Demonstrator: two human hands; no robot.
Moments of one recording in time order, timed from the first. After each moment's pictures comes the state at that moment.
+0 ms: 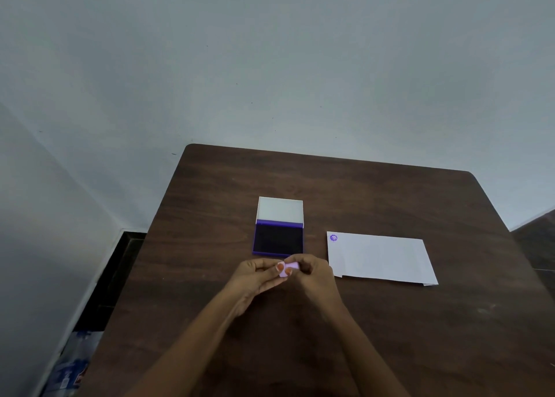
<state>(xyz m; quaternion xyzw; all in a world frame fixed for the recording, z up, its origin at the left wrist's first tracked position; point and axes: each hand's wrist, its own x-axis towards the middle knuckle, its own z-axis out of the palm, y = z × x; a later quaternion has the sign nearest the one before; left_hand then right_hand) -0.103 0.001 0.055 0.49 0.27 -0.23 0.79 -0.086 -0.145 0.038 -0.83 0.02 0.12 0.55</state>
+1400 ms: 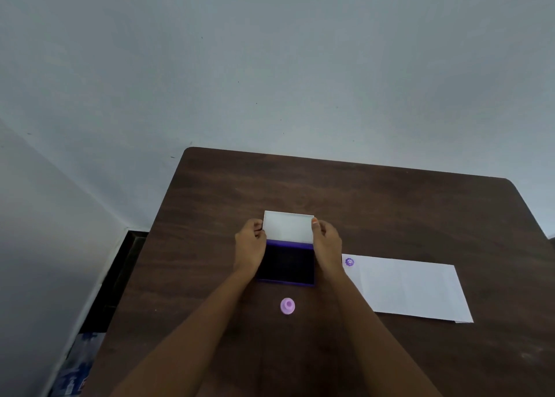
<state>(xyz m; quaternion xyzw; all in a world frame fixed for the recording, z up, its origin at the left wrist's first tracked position) 0.015 0.019 0.023 0.83 0.26 0.00 0.49 0.048 -0.127 0.009 -0.81 0.16 0.09 0.55</state>
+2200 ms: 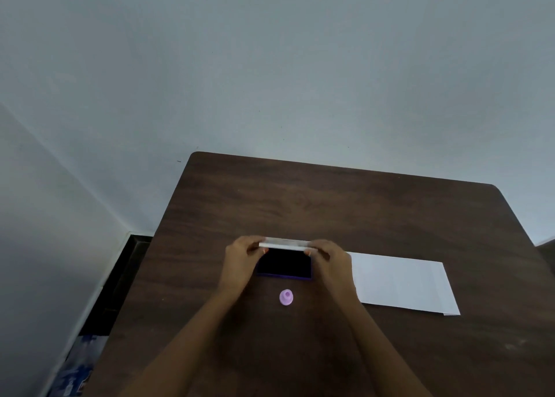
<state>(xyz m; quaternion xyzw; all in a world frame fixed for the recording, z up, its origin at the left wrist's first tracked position) -0.043 0.030 0.042 0.84 0.16 0.05 0.52 -0.015 -0.154 0.043 -0.87 -0.02 0.02 0.49</state>
